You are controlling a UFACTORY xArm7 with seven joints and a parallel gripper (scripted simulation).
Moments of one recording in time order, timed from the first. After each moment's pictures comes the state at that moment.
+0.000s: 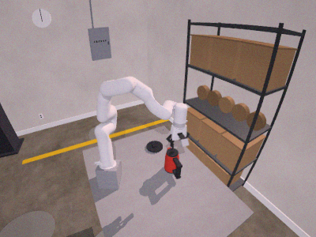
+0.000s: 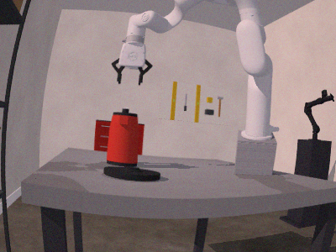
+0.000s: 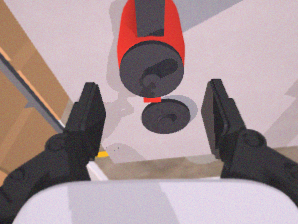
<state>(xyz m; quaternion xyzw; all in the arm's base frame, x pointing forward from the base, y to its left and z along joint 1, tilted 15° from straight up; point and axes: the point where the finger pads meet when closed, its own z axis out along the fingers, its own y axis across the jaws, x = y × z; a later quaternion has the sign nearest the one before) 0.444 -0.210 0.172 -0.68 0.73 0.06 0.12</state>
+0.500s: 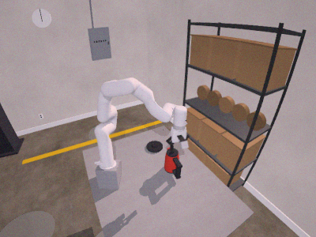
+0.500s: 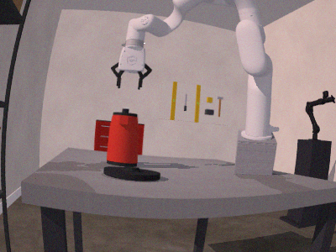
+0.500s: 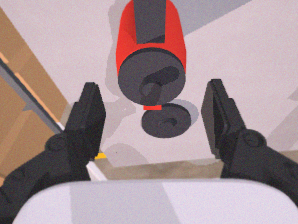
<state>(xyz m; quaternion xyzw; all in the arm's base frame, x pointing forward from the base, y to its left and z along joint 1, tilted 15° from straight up) 0.445 -0.206 0.155 -0.68 0.73 0.06 0.12</state>
